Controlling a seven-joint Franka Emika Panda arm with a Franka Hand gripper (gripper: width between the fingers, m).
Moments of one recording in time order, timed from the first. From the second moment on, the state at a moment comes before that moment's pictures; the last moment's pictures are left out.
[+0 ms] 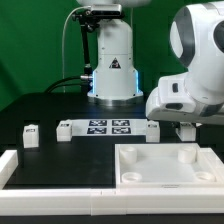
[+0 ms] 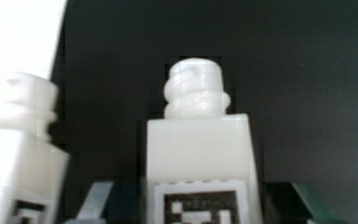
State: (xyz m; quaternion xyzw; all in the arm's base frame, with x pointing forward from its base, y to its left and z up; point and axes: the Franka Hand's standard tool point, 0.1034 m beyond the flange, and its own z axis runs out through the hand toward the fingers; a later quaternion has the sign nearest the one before) arm 0.367 0.148 0.023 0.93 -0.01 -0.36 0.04
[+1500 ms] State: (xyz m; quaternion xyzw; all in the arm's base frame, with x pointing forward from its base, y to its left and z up) arm 0.442 0.133 0.107 1.00 0.03 0.05 0.00
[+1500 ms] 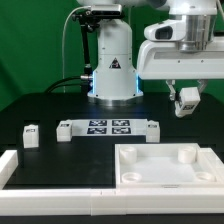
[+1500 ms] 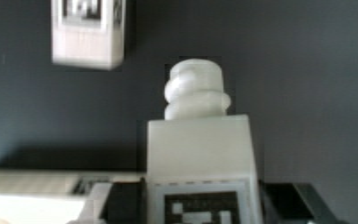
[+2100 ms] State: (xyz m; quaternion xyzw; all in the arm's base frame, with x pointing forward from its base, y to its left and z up) arm 0.472 0.136 0.115 0.98 0.04 0.21 -0.05
